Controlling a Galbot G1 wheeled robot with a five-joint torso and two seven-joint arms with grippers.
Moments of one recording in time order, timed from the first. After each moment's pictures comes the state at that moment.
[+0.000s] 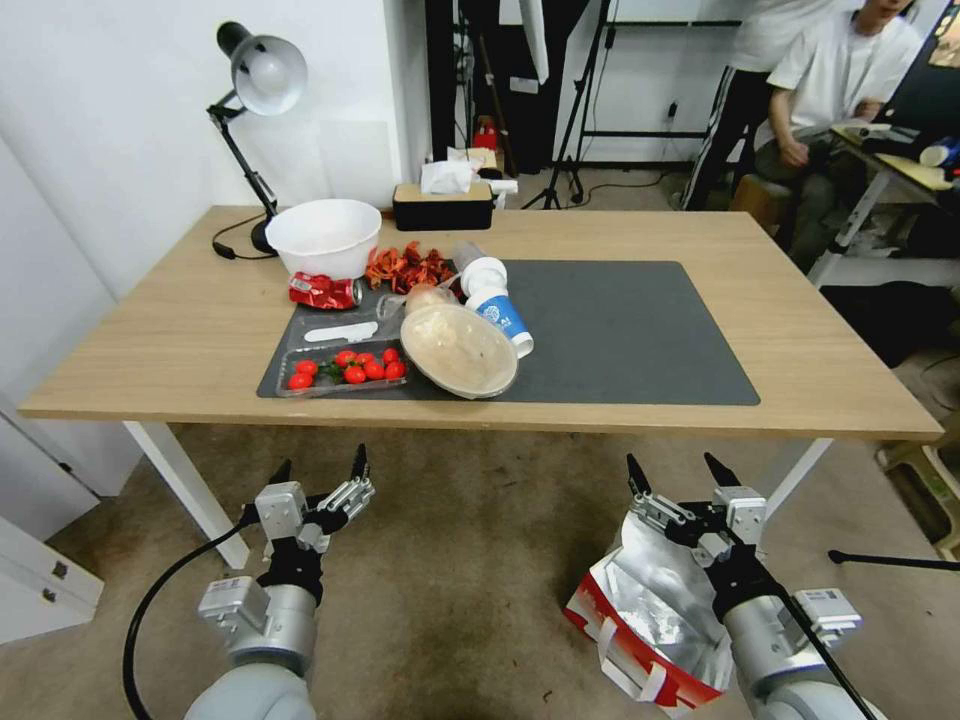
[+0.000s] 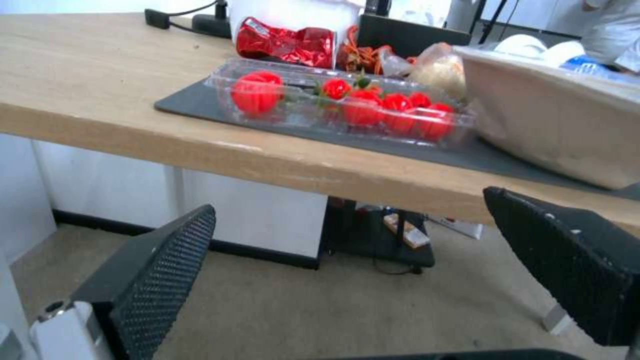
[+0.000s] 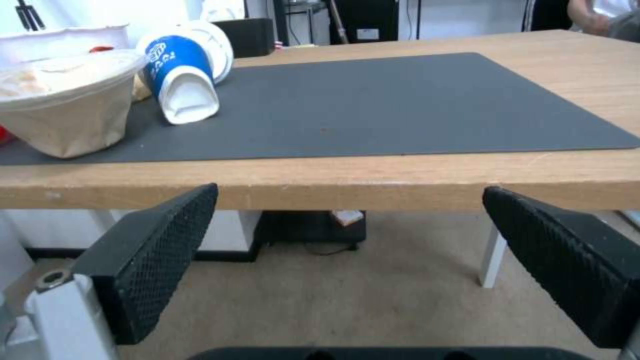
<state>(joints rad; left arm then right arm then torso) 1.74 -1.36 -0.44 -2.25 -0.36 0.03 -0.26 -1.79 1.48 0.64 2.29 0.21 -0.10 -0.14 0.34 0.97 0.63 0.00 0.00</state>
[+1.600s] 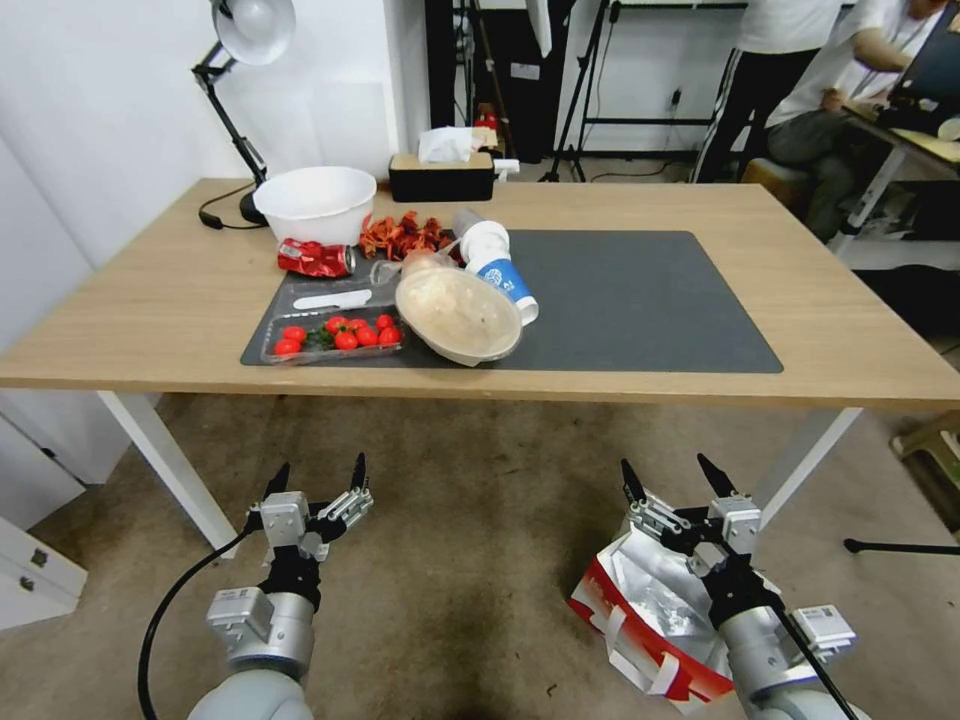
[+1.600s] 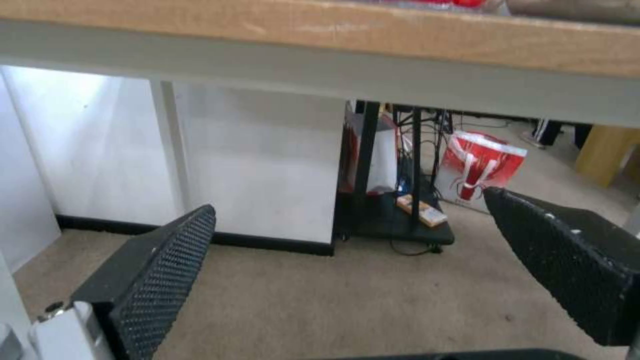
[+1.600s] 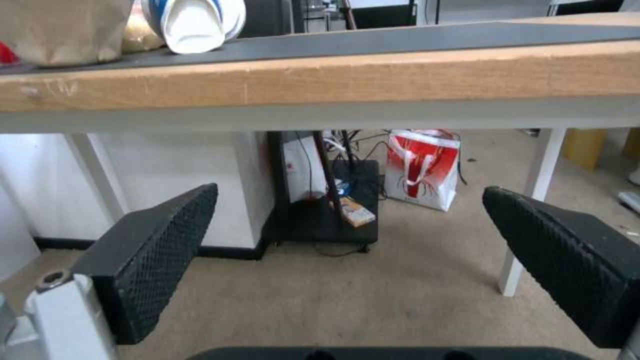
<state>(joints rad) 1.73 -1.34 -0.44 -2.18 -0.30 -0.03 -0.23 -1.79 1.49 0.66 2.23 0.20 0.02 -0.21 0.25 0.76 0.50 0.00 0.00</state>
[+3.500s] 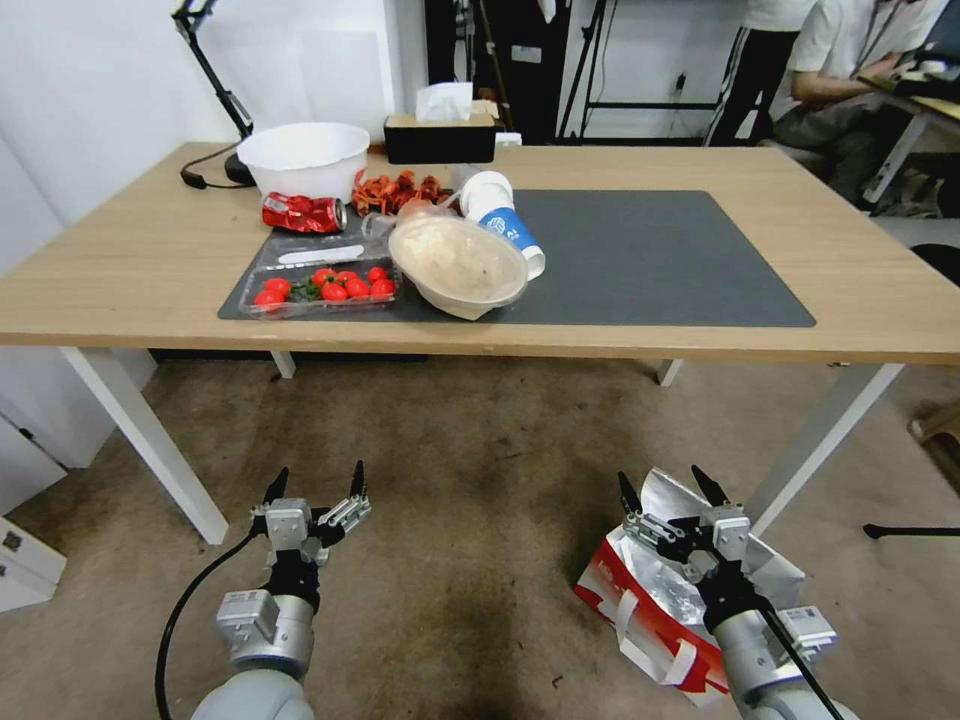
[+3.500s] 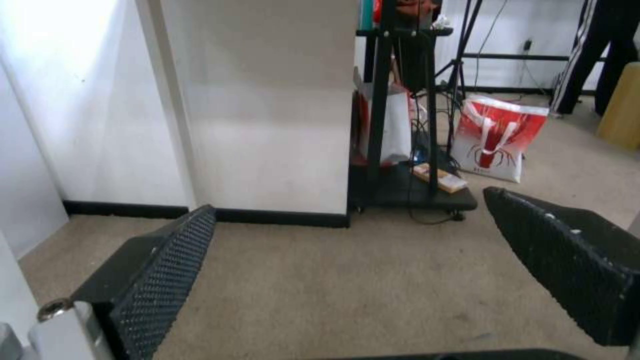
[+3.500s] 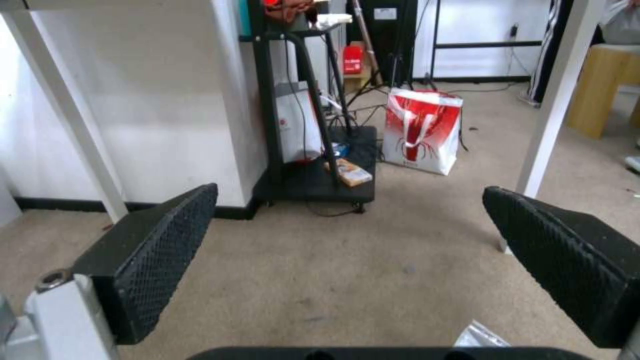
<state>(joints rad) 1.72 -1.34 -0.44 -2.12 -0.25 -0.06 -0.22 -1.77 1.49 0.66 2.15 0.19 0.03 -0.22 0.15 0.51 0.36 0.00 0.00</state>
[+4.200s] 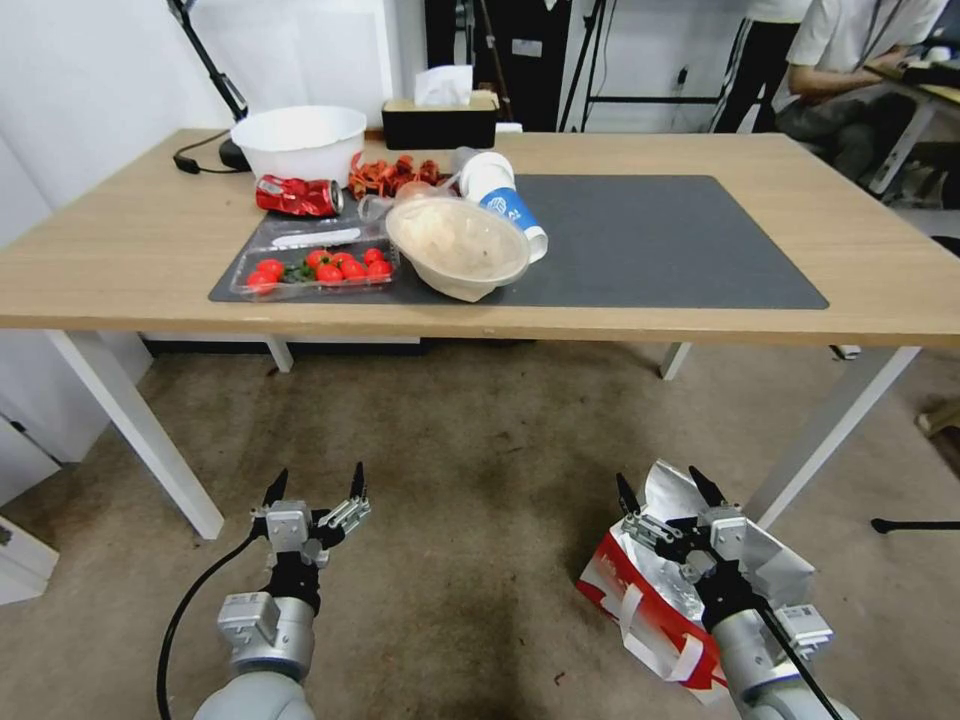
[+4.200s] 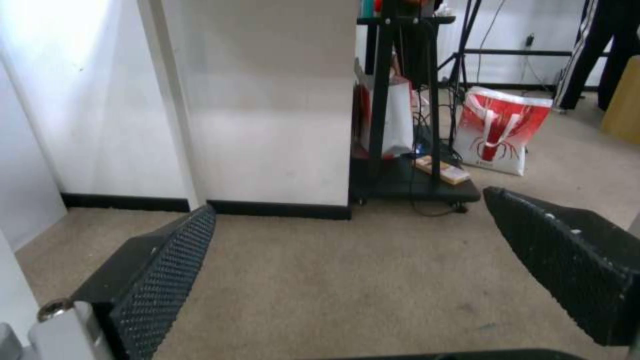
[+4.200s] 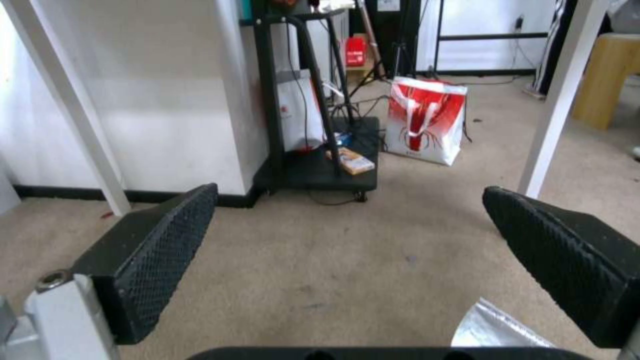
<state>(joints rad) 1.73 -1.34 -0.44 -2.12 -0.24 -0.07 -0.22 -1.77 1.48 0.66 2.15 0.19 0.03 -0.23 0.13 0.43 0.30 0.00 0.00</state>
